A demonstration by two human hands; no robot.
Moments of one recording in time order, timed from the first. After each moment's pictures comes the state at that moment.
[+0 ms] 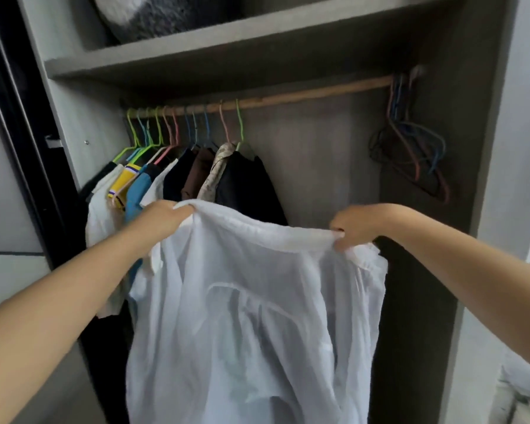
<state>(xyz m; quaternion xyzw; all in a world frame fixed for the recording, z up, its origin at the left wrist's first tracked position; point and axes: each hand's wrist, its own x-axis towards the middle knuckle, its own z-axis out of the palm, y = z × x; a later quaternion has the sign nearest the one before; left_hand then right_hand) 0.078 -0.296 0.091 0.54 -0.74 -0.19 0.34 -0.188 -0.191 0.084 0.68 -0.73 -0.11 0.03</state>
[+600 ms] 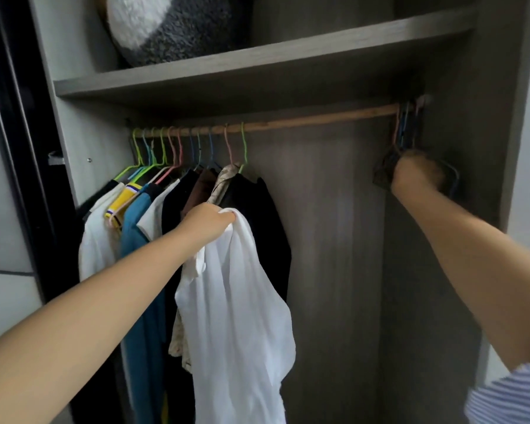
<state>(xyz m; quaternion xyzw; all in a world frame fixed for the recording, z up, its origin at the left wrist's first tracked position) 0.018 -0.307 0.113 0.48 -0.77 -0.22 0.35 -0.294 -0.242 0.151 0.29 -0.88 0.30 0.23</state>
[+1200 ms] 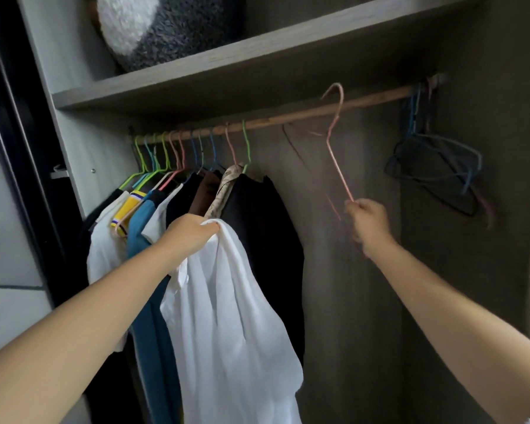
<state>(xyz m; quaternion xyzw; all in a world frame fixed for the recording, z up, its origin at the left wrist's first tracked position) 0.038 -0.336 0.107 0.50 -0.78 -0.19 0.33 -0.235 -0.291 0.062 0.37 -0.56 0.73 -0.12</state>
